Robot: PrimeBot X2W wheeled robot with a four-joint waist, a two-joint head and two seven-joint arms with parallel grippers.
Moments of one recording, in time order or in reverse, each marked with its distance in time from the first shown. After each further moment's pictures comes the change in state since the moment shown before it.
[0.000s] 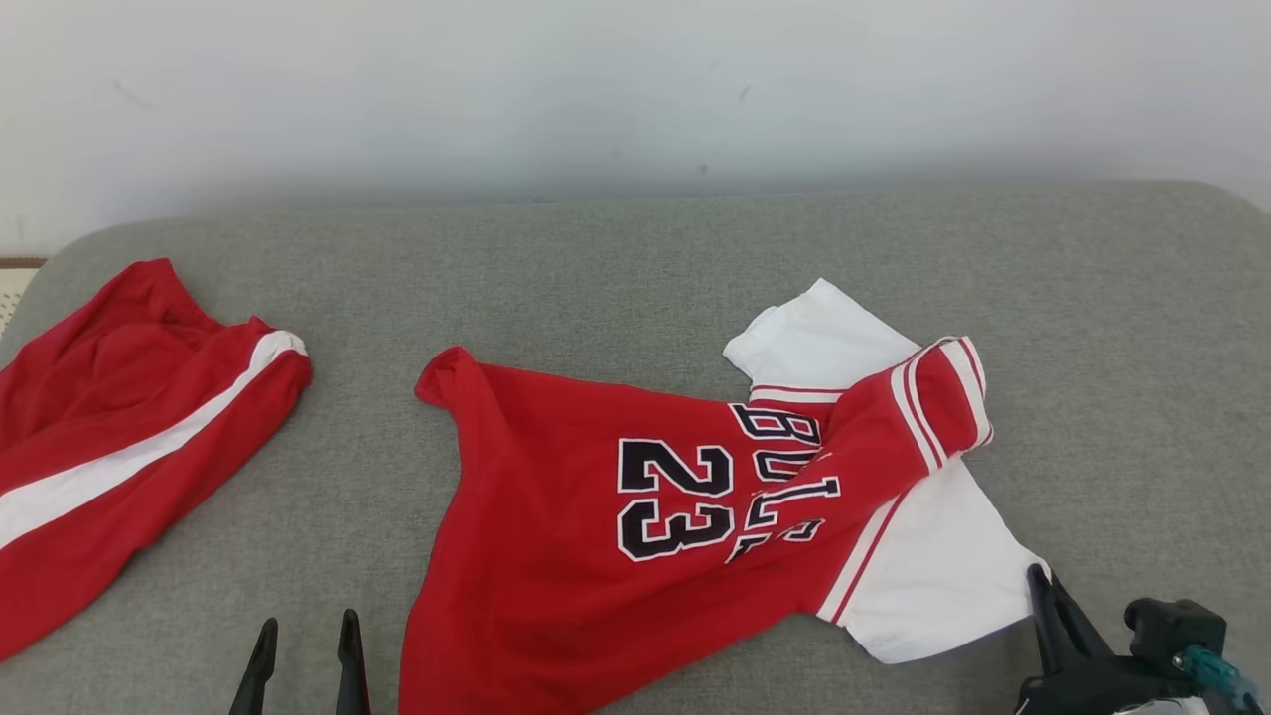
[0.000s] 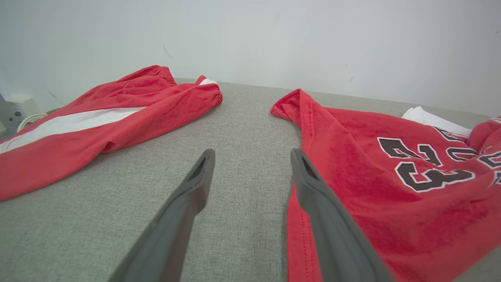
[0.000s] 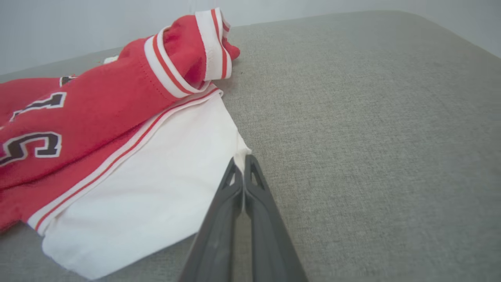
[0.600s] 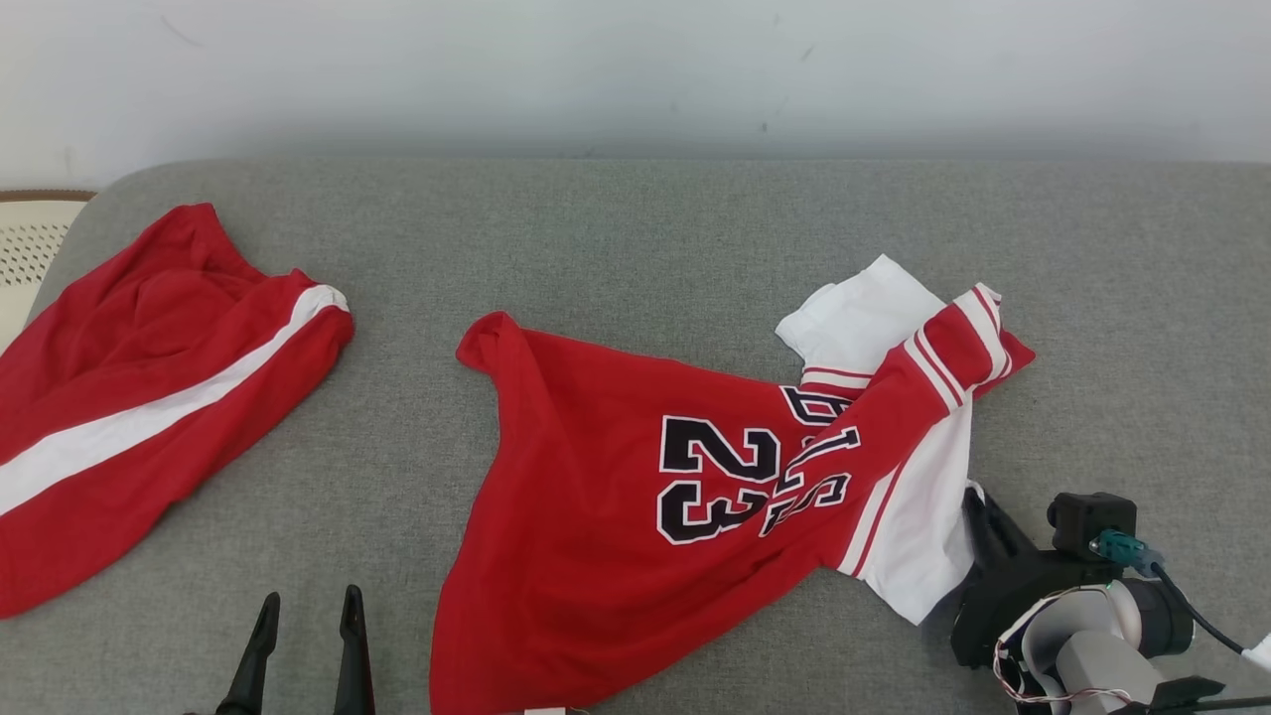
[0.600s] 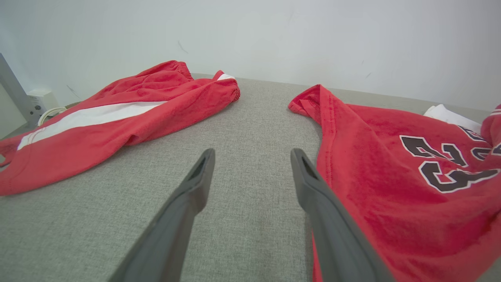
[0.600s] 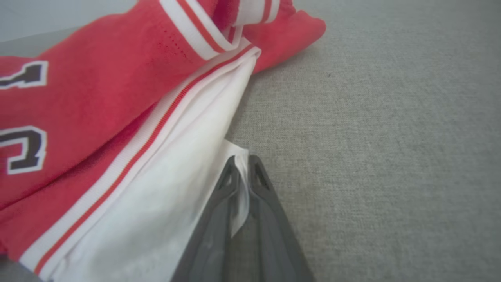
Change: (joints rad) left arm -0.029 0.000 0.000 -0.010 0.008 -0.014 0.000; right arm -0.325 0.011 0.150 0.376 0.026 0.000 -0.022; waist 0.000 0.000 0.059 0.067
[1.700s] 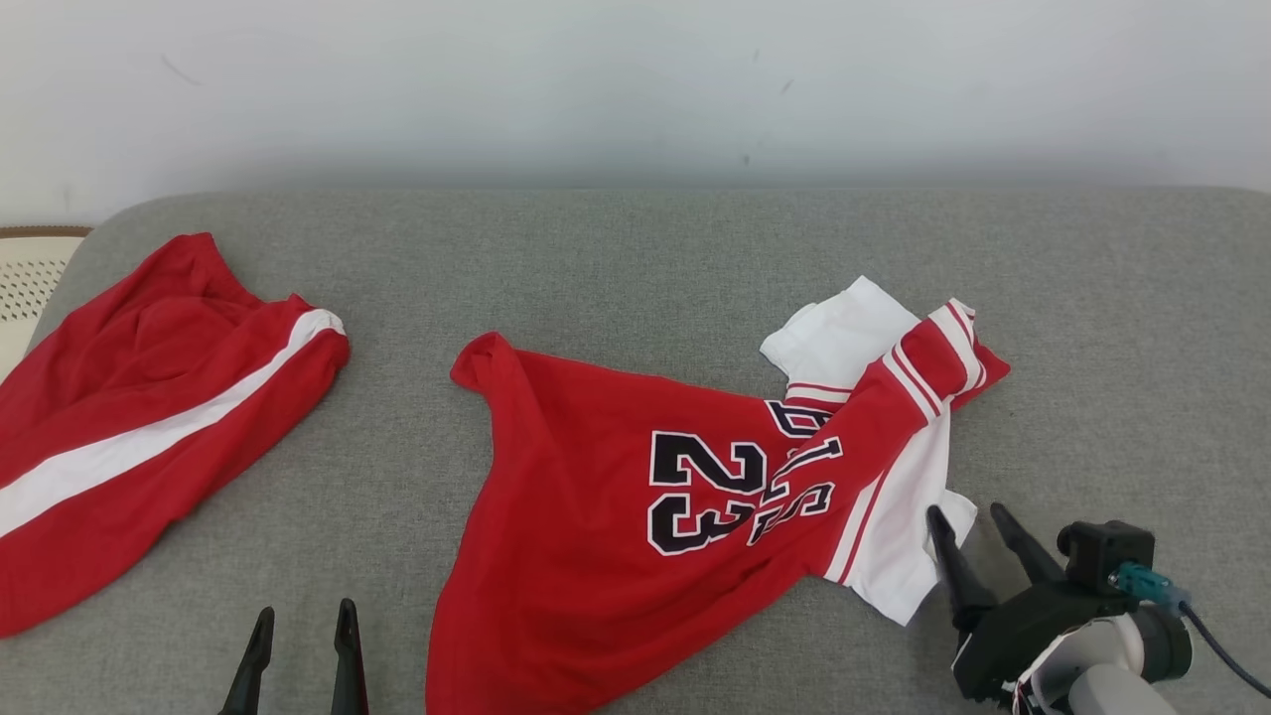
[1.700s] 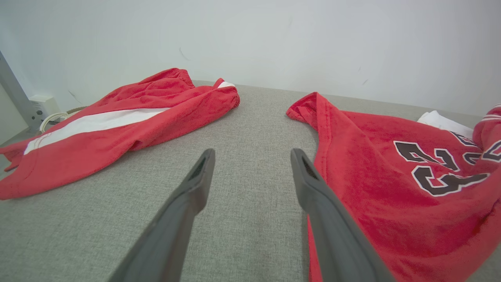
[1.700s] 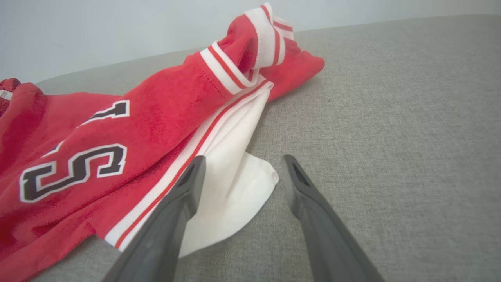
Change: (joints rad) left arm 0.019 0.000 0.008 0.001 0.000 0.004 0.000; right arm 0.134 -0.064 0.091 -0.259 0.152 0.000 0.025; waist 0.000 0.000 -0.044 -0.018
